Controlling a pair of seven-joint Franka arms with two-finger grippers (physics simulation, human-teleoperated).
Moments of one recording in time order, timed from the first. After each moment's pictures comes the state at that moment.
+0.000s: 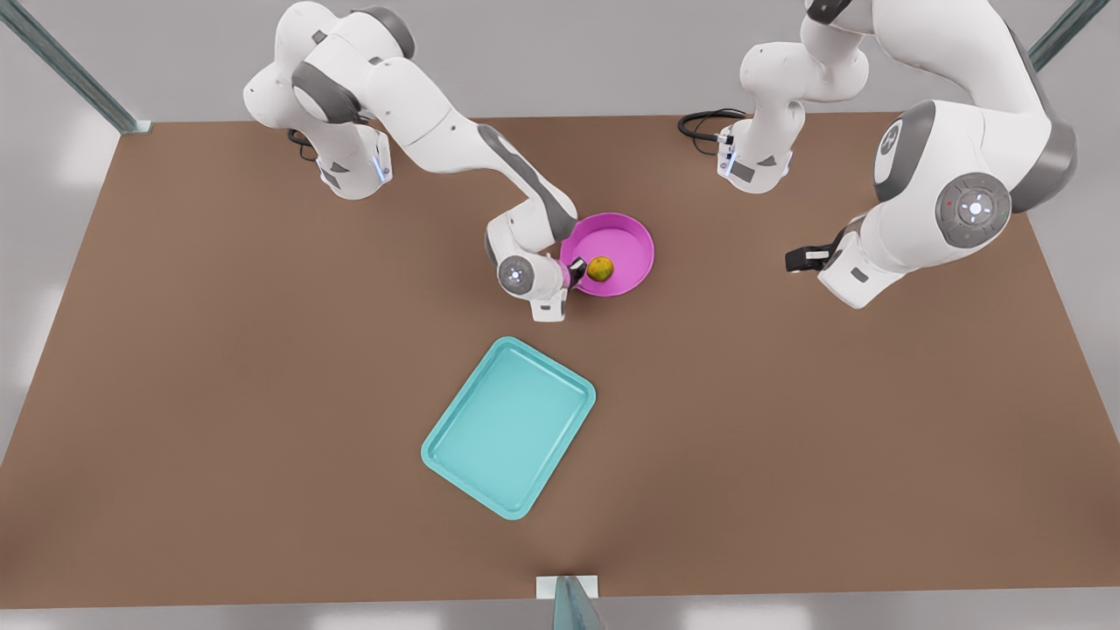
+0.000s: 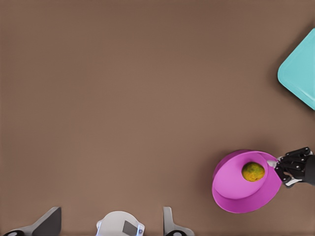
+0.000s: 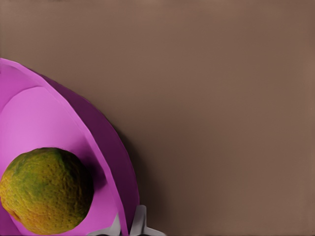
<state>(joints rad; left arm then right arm) -0.11 0.22 -0.11 -1.31 -0.01 1.20 -0.27 0.82 0.67 0.08 -1.77 0.71 2.35 -0.36</state>
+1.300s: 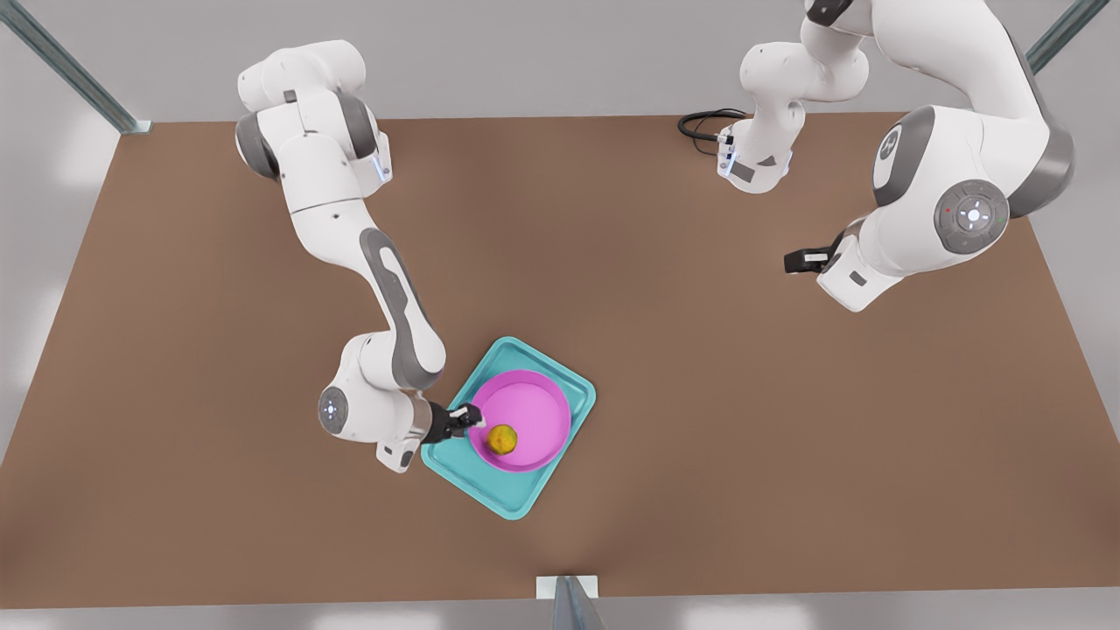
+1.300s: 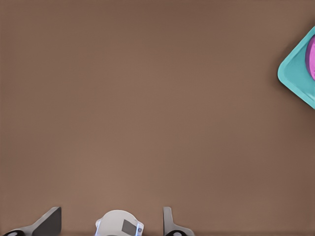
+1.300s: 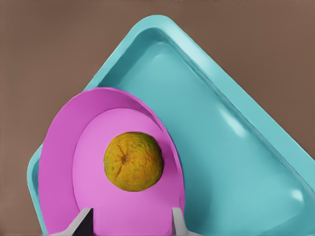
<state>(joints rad) -0.11 0.23 -0.11 -1.31 -0.01 1.20 -0.27 0.44 0.86 -0.14 -1.28 0.76 2.11 -0.37</state>
